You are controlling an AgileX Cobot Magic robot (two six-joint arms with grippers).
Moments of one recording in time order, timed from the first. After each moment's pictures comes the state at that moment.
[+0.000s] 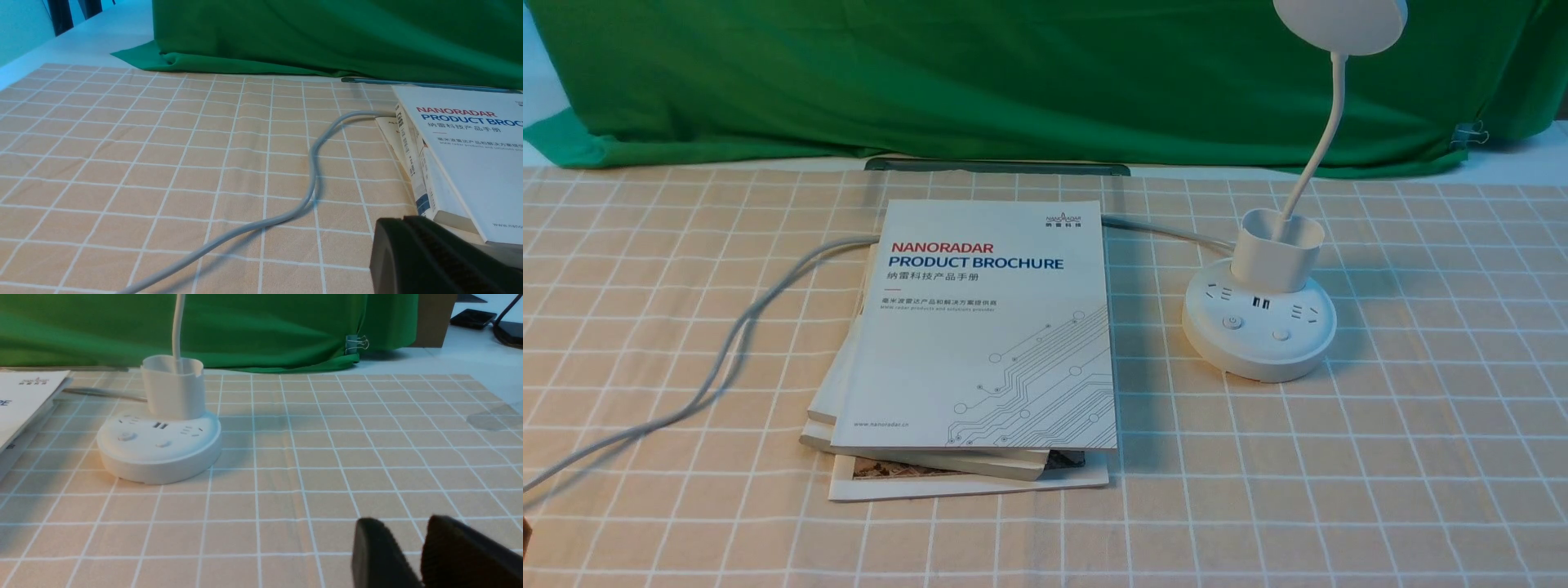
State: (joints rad) right arm 0.00 0.00 0.01 -0.05 0.22 0.06; left arm 0.03 0.00 0.01 -0.08 0.22 0.03
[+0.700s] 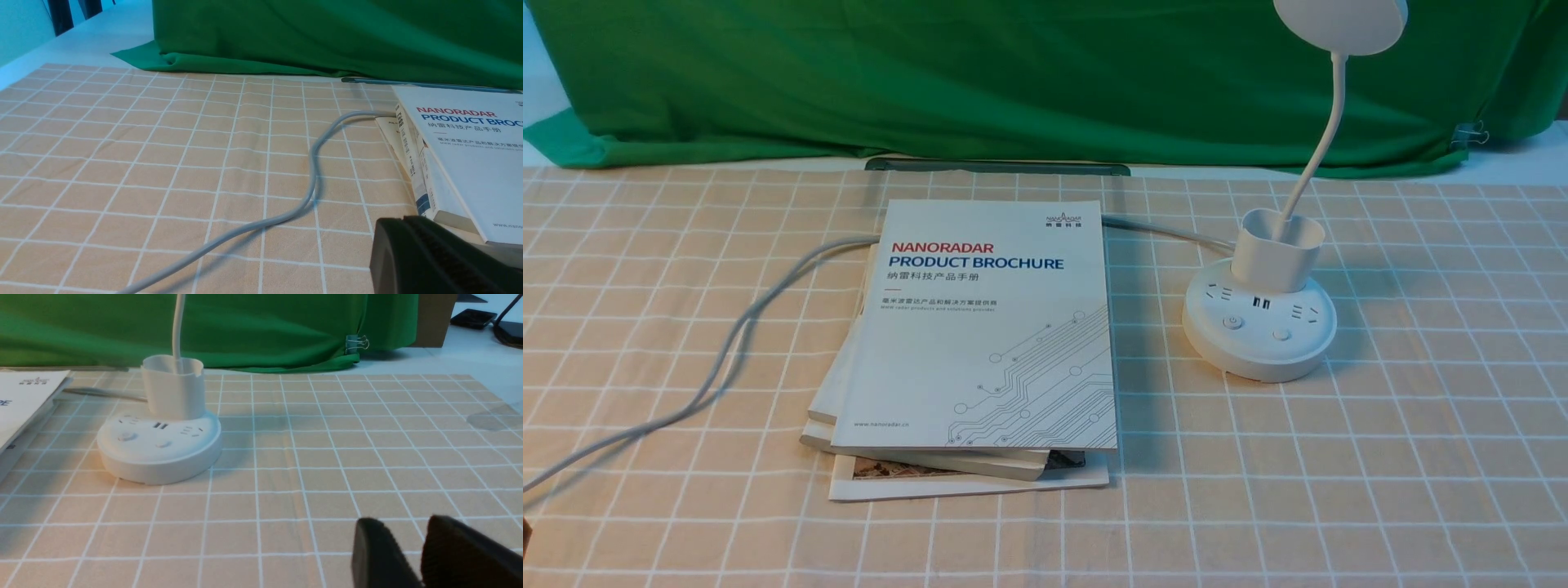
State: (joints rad) right arm 0.00 0.00 0.01 -0.05 0.22 0.10; left arm 0.03 0.00 0.01 -0.08 0.22 0.03
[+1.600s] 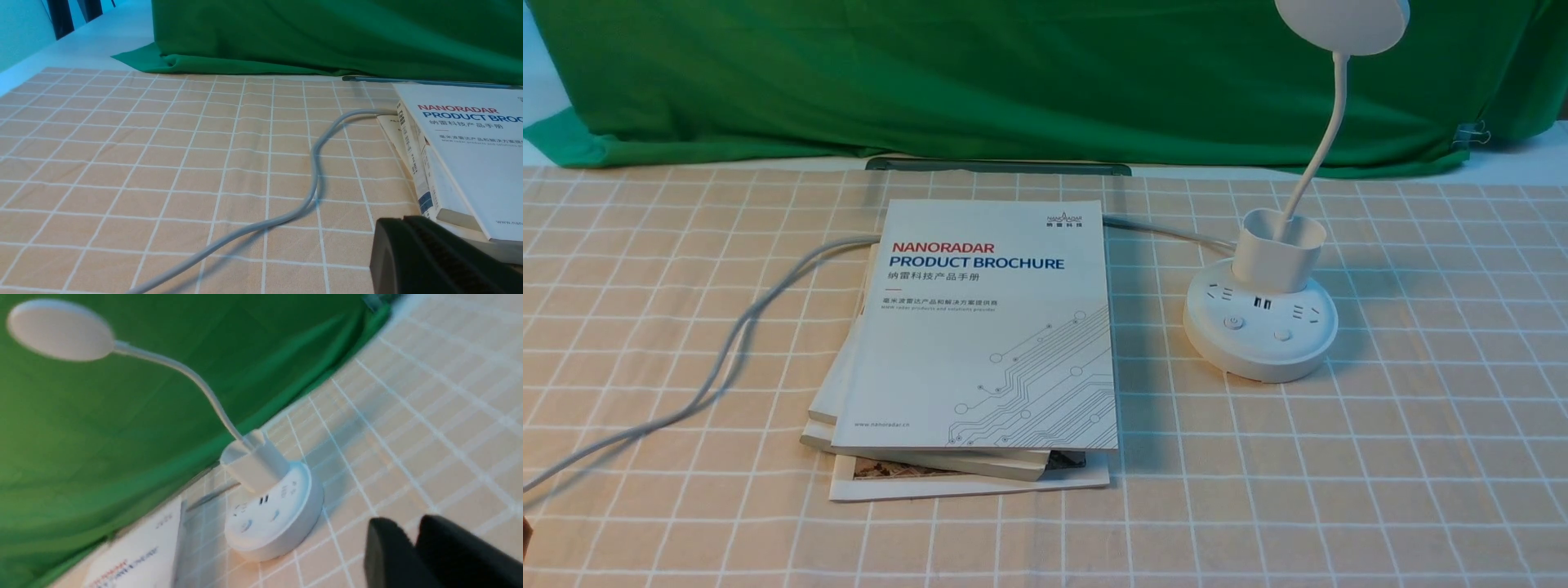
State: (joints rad) right arm 0.00 0.02 -0.07 0.17 0.22 0.45; left arm 0.03 0.00 0.01 -0.08 0.22 0.05
